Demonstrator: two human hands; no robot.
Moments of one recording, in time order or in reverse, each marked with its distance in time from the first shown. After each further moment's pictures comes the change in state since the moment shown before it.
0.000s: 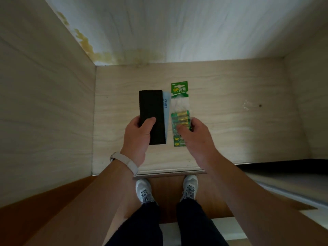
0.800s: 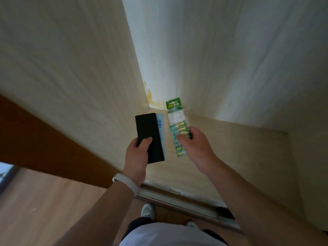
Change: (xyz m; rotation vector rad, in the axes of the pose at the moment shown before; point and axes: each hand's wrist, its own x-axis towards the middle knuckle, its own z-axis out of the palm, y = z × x) left_hand -0.215 0.102 -0.019 -0.233 0.347 0.218; right_hand -0.140 -0.156 -0.054 -0.121 -0.323 -0.362
